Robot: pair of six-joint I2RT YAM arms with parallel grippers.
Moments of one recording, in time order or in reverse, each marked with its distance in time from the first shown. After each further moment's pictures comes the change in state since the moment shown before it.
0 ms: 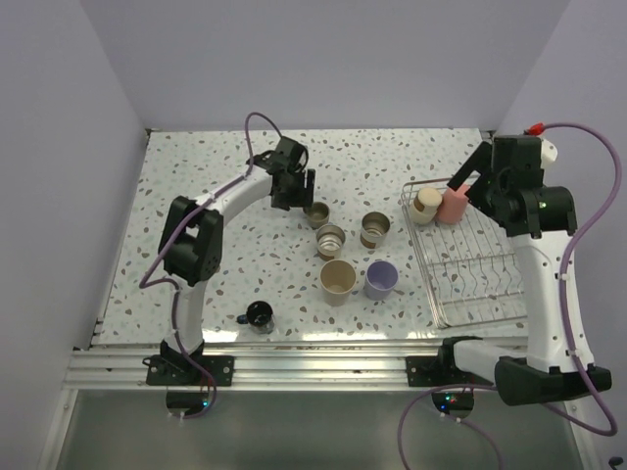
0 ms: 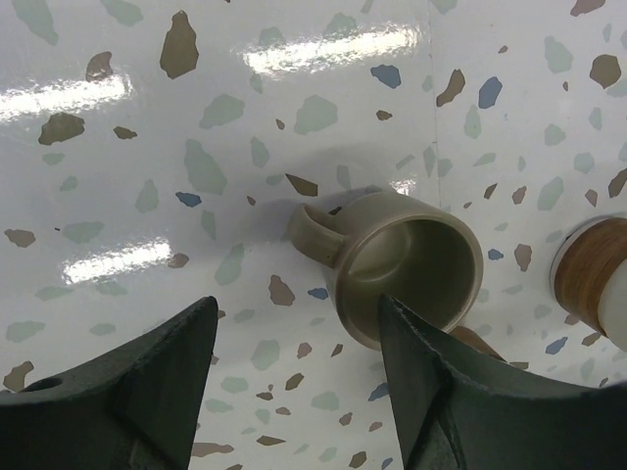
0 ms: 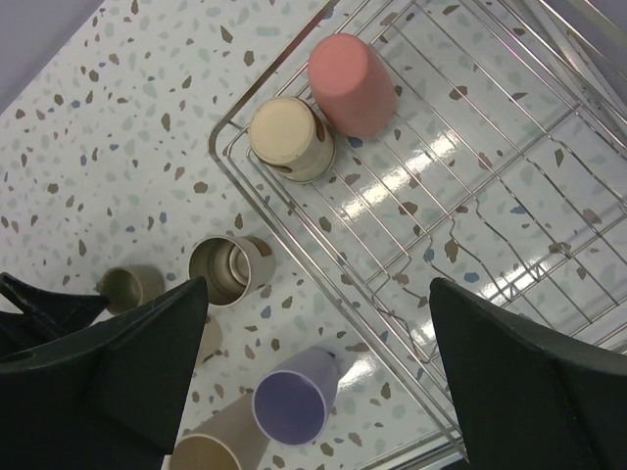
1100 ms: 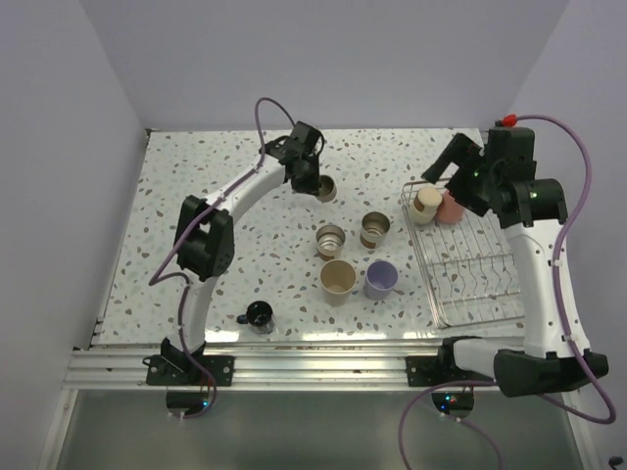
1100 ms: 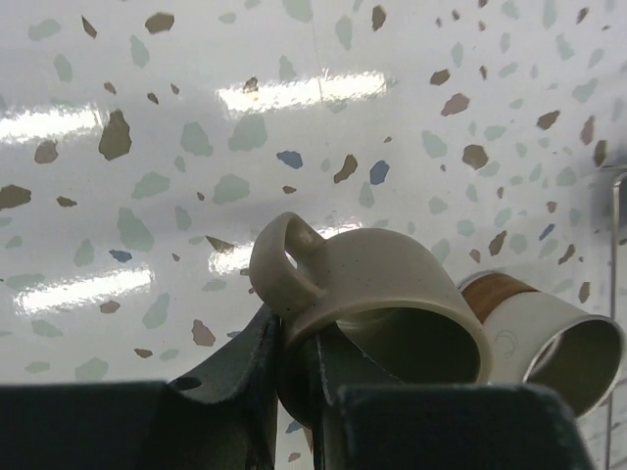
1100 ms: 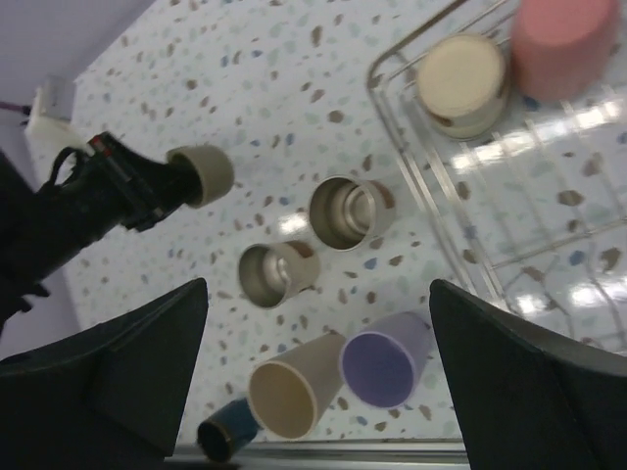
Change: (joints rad) left arm -0.055 0.113 0.277 -0.090 -0.047 -0.116; right arm 0.002 0.042 -0.020 0.080 -0.306 -0.031
